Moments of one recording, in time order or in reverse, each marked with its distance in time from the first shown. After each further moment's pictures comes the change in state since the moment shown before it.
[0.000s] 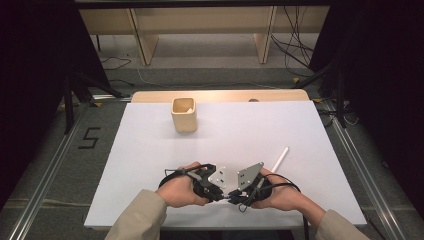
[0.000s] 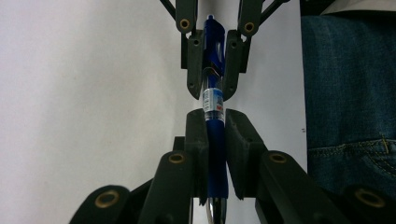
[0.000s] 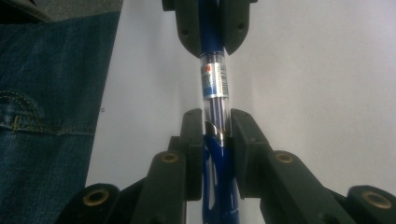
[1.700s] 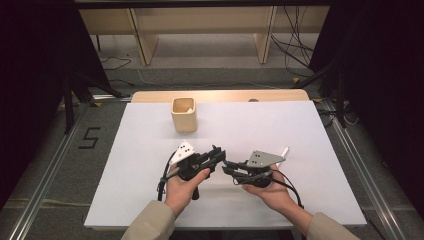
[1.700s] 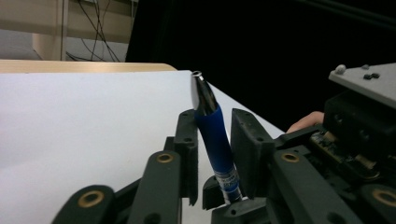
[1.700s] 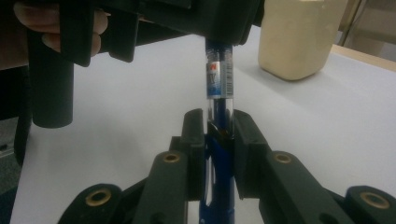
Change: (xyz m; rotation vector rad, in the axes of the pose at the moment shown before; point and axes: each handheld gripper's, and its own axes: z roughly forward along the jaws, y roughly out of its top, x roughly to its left) left arm 0.017 -0.026 -0.008 -0.920 0.305 -0.713; right arm -0.010 0.004 -0.010 -0.494 -0.376 0.309
